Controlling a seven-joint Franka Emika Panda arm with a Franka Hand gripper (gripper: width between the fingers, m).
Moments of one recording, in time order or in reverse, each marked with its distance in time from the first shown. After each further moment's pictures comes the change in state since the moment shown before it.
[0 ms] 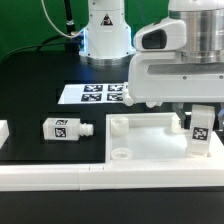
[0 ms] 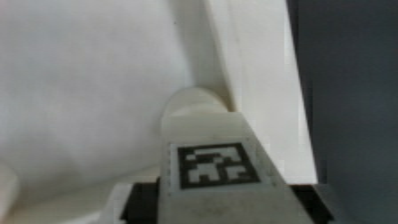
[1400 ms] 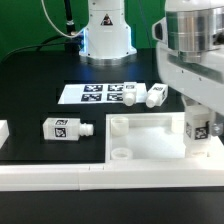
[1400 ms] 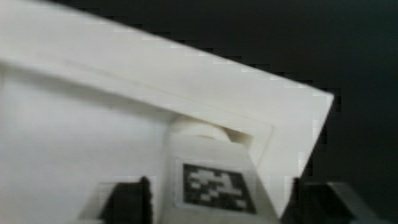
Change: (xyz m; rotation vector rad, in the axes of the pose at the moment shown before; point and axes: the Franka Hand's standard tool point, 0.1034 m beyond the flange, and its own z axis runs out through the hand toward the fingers) arm -0.001 -0.004 -0.002 0.028 -0.012 0.684
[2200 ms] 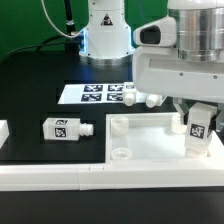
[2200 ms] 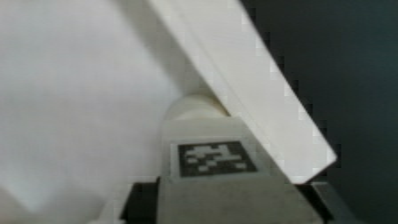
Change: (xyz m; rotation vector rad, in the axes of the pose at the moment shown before) arm 0.000 0.003 -0.001 -0.044 -0.001 -0.271
